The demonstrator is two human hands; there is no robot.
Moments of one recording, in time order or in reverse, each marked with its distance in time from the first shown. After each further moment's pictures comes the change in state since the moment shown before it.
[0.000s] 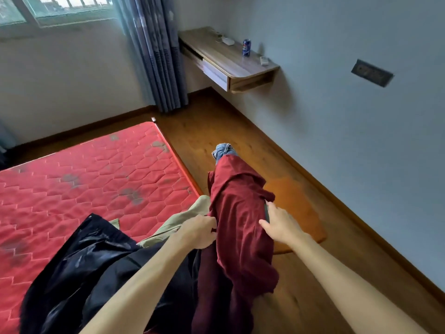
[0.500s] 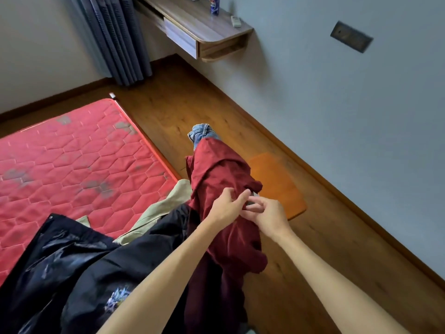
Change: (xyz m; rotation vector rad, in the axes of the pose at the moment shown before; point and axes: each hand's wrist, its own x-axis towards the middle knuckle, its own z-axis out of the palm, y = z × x) left_hand 0.076 0.074 0.009 -0.966 0.030 -0.085; right_hand -0.002 -0.005 0.020 0.693 0.122 0.135
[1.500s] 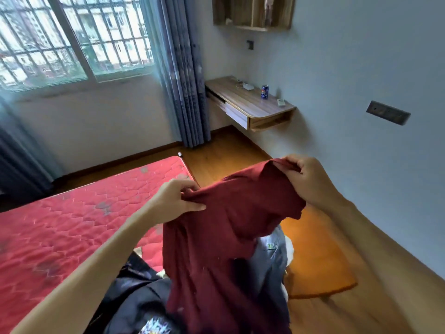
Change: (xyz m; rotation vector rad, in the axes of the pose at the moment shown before) left_hand -0.169 0.060 -0.203 0.361 0.363 0.434; right_hand -0.042 -0.189 -0.108 -0.020 0.089 -0.860
